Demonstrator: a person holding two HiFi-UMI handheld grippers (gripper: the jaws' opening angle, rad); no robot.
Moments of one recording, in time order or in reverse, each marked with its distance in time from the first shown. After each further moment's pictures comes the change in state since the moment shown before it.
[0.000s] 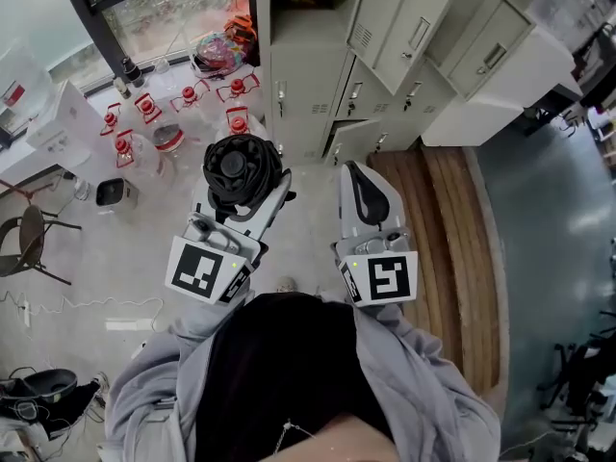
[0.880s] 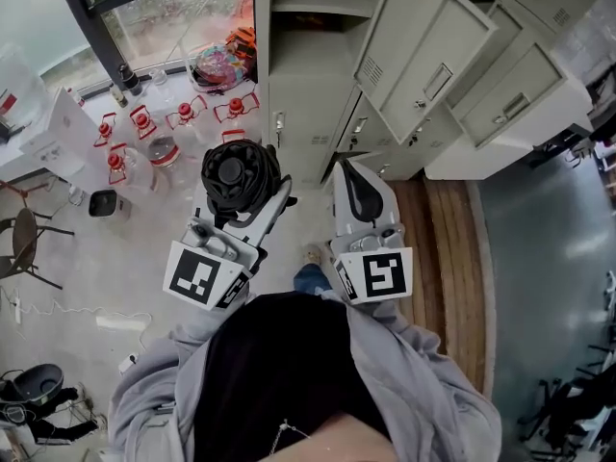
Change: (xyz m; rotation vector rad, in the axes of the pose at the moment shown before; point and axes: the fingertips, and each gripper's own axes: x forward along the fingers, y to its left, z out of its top) left arm 0.119 0.067 -0.022 -0.015 -0.034 0.045; right arm 0.133 -0.076 -0.025 -0.002 -0.023 0.094
